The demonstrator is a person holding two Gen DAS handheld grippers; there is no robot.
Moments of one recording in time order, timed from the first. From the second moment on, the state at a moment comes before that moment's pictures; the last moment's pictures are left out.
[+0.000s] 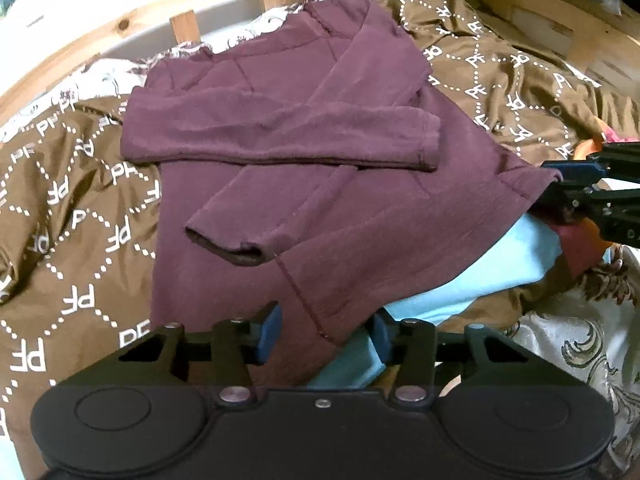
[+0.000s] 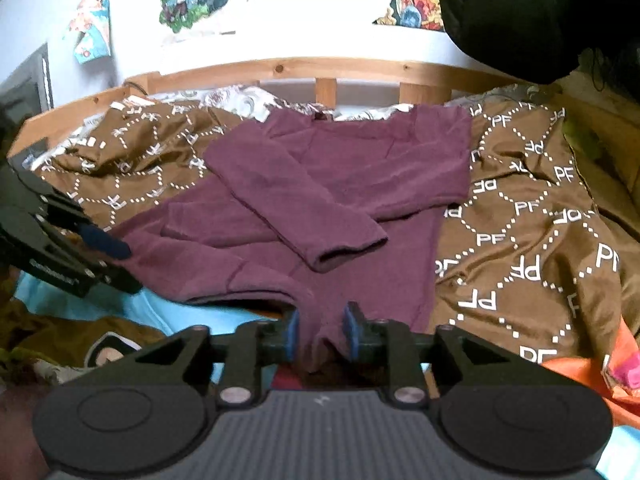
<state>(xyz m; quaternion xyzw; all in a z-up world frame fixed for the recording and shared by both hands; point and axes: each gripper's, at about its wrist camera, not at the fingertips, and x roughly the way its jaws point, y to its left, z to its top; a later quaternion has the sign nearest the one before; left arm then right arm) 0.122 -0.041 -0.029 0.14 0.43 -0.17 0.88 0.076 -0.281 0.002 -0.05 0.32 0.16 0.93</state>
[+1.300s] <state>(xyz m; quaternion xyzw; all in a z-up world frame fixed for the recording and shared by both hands) 0.068 0.011 0.026 0.10 0.31 -0.03 0.95 0.043 -0.291 0.055 -0.01 0.24 0.17 0.96</state>
